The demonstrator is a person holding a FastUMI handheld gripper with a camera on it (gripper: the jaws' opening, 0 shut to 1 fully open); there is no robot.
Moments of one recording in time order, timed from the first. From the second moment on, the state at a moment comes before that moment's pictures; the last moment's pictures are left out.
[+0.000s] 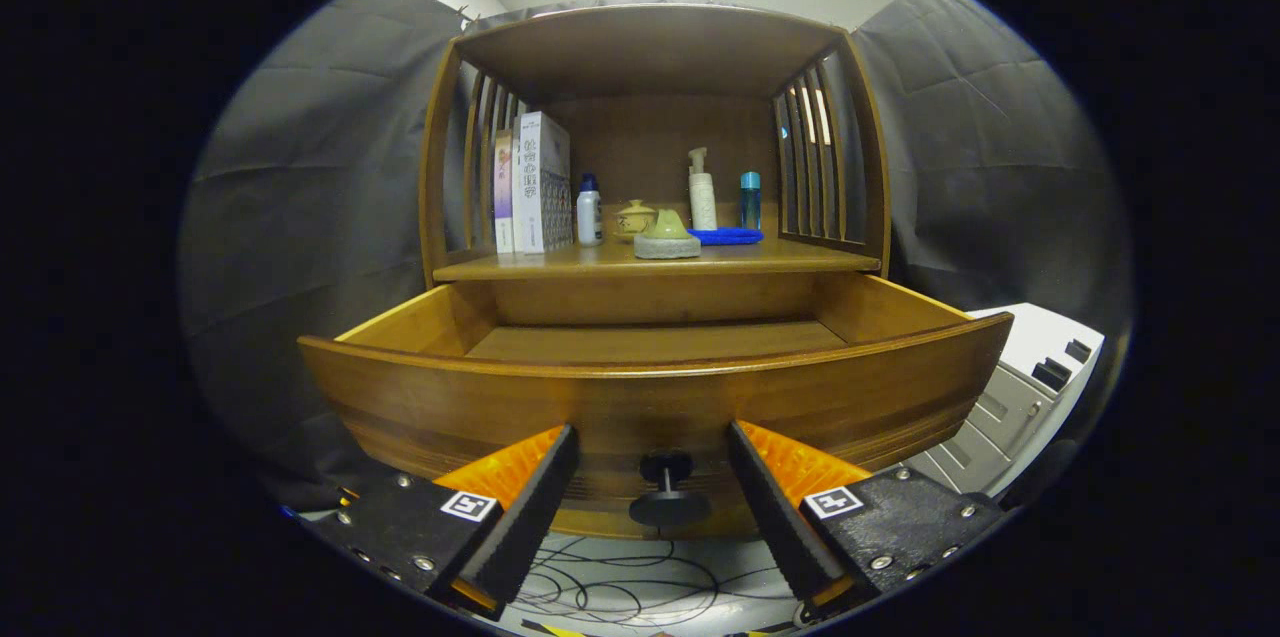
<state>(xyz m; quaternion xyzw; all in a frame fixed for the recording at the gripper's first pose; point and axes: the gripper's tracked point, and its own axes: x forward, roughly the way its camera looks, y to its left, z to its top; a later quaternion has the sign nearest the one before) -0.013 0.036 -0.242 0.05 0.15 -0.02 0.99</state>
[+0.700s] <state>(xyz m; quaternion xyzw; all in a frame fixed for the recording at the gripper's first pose) 0.101 0.029 -0.244 0.06 0.13 -0.02 0.99</state>
